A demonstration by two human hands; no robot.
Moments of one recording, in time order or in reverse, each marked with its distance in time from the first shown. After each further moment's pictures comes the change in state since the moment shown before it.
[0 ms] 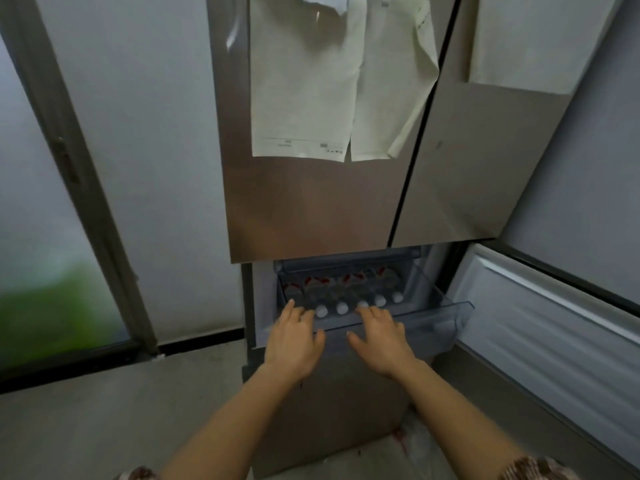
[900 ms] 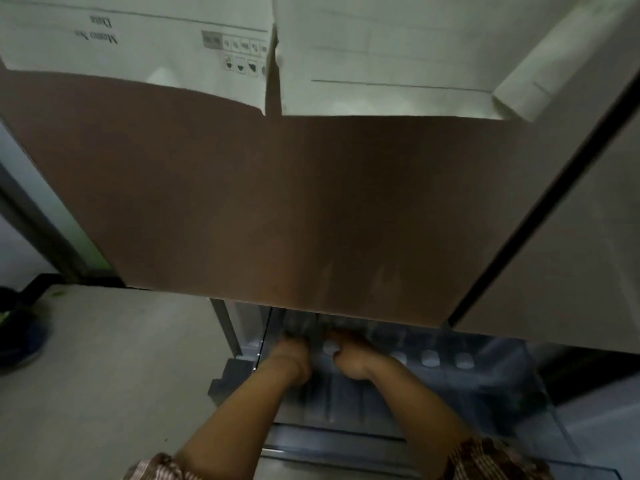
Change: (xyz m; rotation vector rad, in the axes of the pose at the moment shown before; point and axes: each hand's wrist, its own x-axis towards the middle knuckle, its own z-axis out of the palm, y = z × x) left_hand 0.199 -0.022 0.118 0.046 -0.549 -0.553; right_hand 0.260 0.049 0.114 0.139 -0.672 -0.330
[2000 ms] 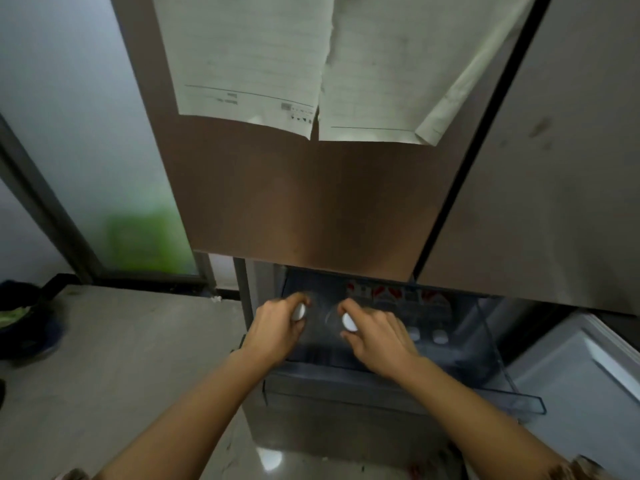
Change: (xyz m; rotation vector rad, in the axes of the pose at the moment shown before) left_hand -0.122 -0.027 -0.015 -0.294 0.771 0.284; right_hand -0.147 -0.024 -0.021 -0.350 0.585 -0.409
